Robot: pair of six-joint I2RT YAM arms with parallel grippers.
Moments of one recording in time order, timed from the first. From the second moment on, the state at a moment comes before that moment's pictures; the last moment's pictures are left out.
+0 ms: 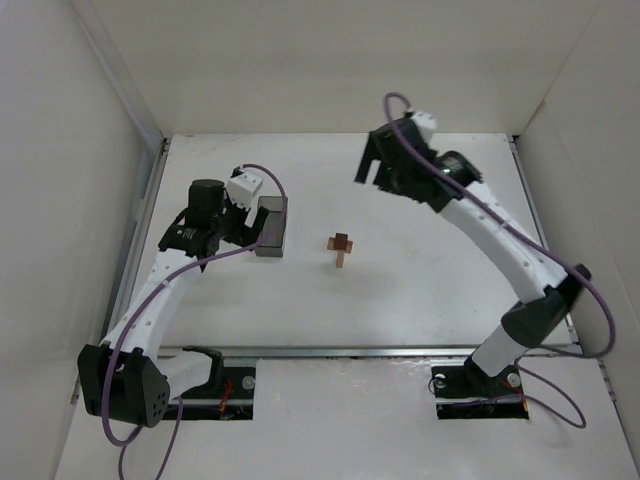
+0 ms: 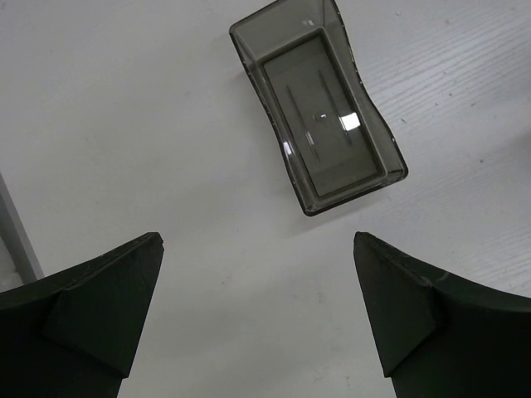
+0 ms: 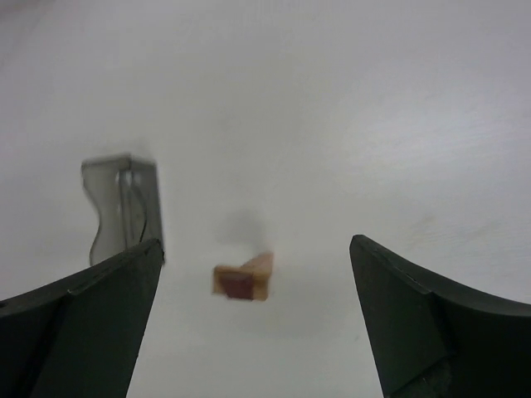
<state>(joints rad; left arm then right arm) -0.21 1.13 0.96 -0.51 0.07 0.31 0.70 1.66 1.85 -0.96 0.46 0.75</state>
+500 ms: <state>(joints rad) -0.21 1.13 0.96 -0.47 -0.14 0.25 0.01 1.57 1.77 -1.04 0.59 0.53</state>
